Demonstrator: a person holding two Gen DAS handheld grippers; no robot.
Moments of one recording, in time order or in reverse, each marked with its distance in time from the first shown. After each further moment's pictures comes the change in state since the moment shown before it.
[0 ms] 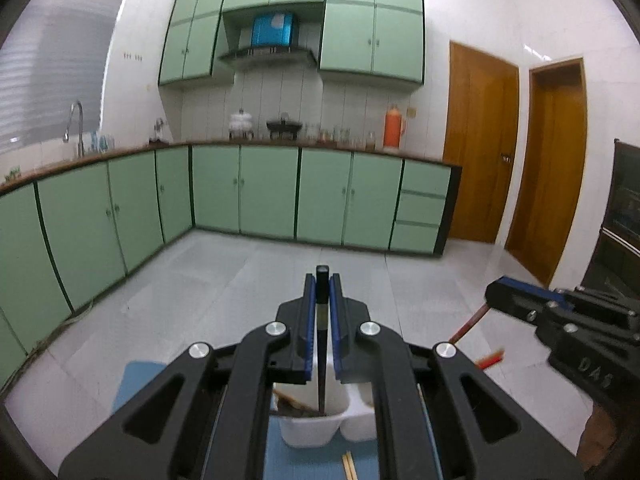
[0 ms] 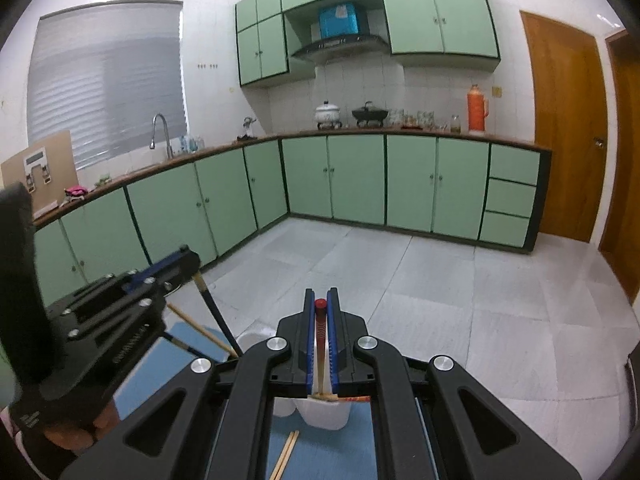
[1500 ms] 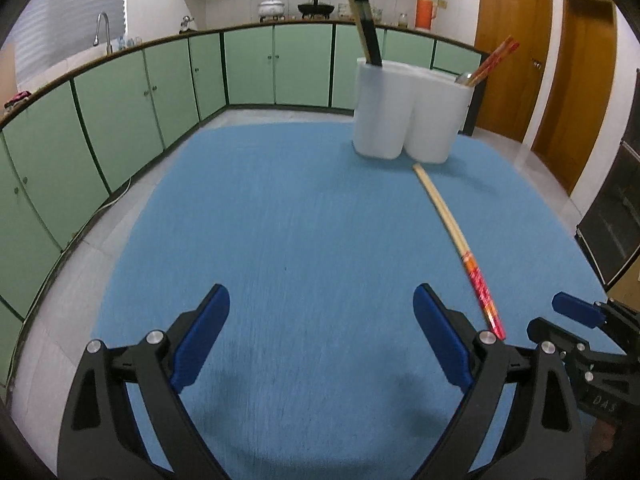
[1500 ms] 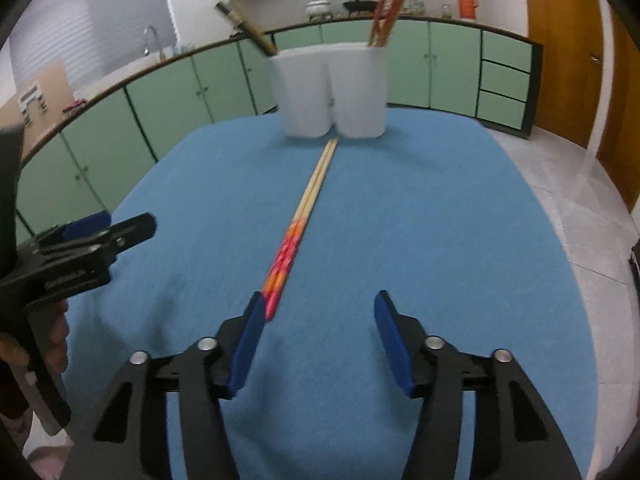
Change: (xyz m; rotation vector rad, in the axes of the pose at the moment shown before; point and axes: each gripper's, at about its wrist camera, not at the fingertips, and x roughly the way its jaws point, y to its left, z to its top) left arm -0.116 0.079 -0.225 -0.007 0.403 0.114; right arm -0.066 0.068 -0.266 0.068 0.358 -0.009
